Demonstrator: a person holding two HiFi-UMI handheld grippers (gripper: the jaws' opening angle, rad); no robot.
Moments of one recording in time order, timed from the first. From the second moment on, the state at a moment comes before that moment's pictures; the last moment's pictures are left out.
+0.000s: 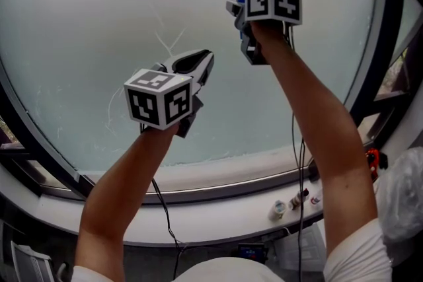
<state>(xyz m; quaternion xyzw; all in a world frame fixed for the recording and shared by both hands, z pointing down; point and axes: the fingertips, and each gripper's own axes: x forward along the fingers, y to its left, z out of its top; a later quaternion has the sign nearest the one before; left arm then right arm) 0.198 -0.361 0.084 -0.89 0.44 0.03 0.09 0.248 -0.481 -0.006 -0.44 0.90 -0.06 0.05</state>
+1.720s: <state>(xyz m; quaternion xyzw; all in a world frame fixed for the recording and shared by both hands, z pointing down) 0.209 -0.363 0.209 -0.90 0.44 0.00 -0.01 0.259 -0.476 0.143 -0.44 0.89 -0.11 0.01</state>
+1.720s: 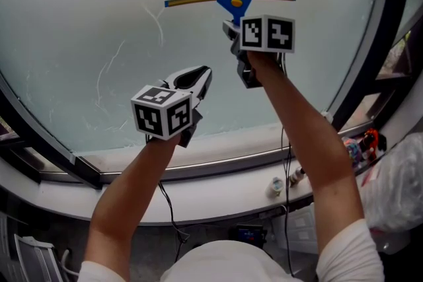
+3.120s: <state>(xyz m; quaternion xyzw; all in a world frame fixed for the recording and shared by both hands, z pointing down) 0.221 -0.356 0.290 -0.90 0.44 -0.02 -0.07 0.270 -0.471 0.261 -0.44 0.88 -0.16 -0.04</state>
